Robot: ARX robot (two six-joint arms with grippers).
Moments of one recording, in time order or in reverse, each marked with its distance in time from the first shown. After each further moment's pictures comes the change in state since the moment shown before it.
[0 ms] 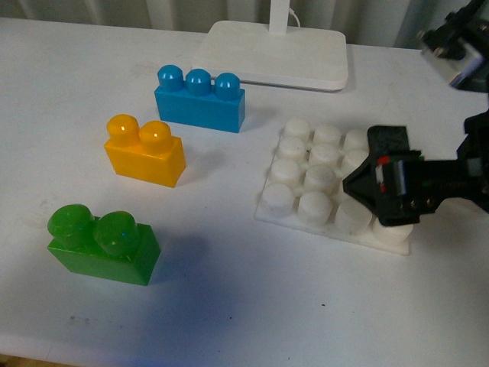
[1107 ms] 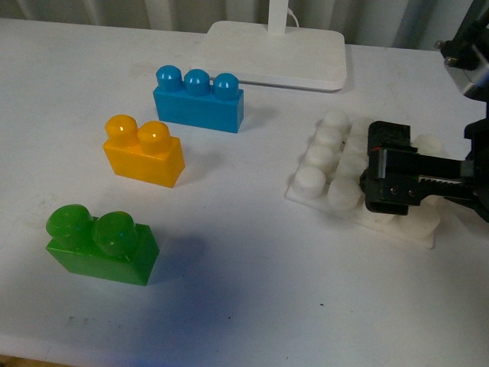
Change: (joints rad) left arm 0.000 0.000 0.000 0.000 0.000 0.000; right arm 0.082 0.038 0.002 -0.029 0.239 0.227
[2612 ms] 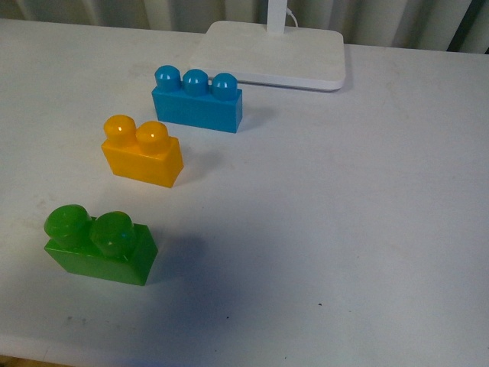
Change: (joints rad) left arm 0.000 0.000 0.000 0.000 0.000 0.000; right arm -1.042 0.163 0.223 -0.066 -0.270 -0.737
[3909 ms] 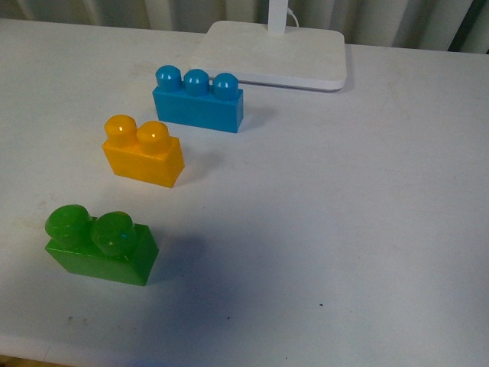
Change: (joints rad) left arm 0.000 0.000 0.000 0.000 0.000 0.000; right arm -0.053 -0.109 -0.013 0.028 0.045 -0.062
